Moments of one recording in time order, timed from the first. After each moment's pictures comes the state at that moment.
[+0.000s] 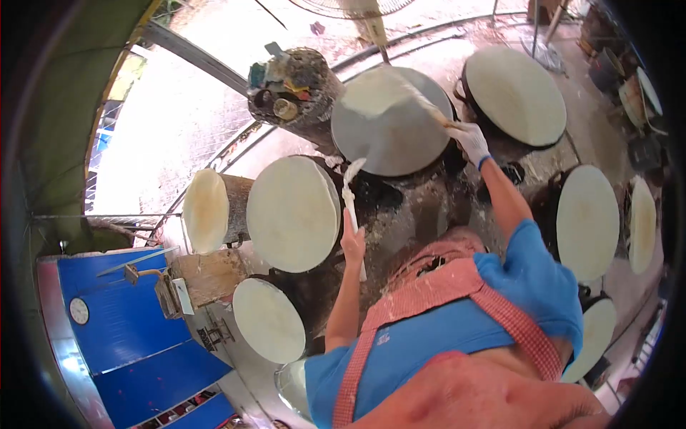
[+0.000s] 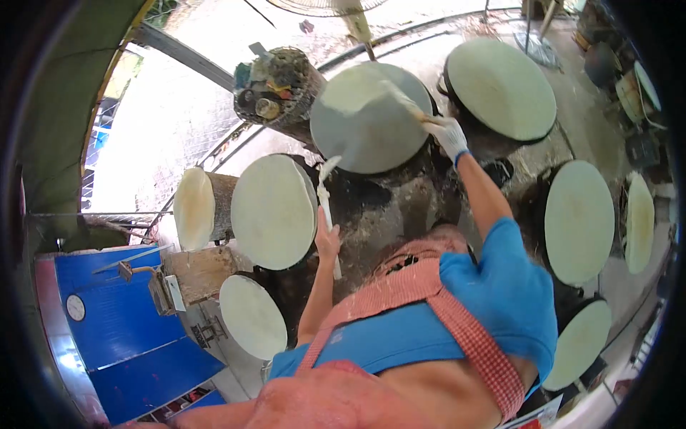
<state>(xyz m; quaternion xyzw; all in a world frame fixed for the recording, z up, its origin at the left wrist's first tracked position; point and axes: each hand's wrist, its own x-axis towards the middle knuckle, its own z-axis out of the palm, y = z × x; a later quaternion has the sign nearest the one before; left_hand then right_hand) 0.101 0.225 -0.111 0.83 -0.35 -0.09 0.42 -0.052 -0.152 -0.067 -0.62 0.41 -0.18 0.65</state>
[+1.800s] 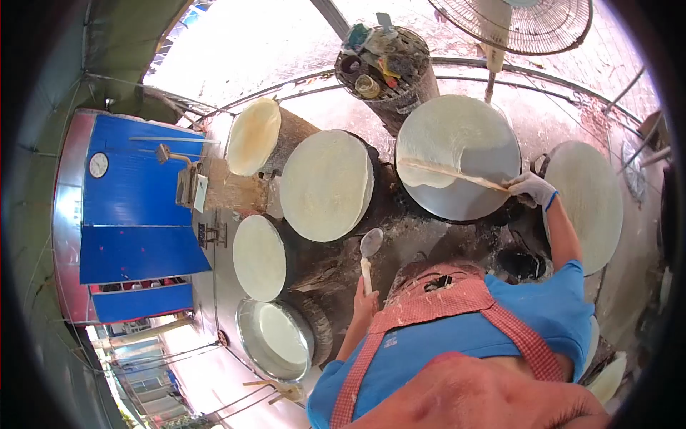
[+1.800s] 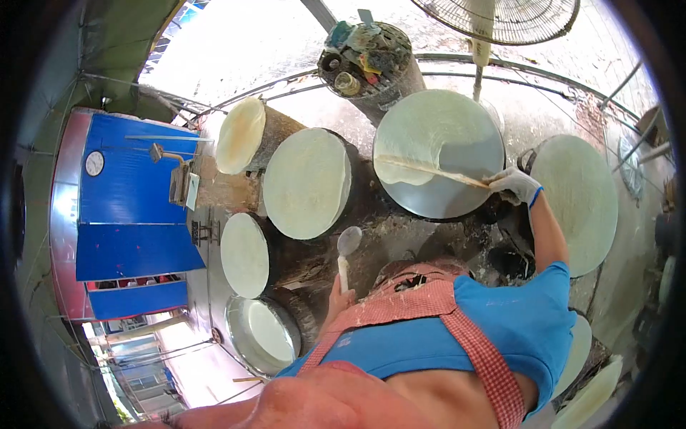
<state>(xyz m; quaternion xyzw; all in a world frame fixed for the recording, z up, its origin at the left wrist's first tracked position) -0.060 0.234 -0.054 0.69 0.24 -0.28 0.62 0.016 -0.293 -0.050 -0.65 0.23 0.22 0.69</state>
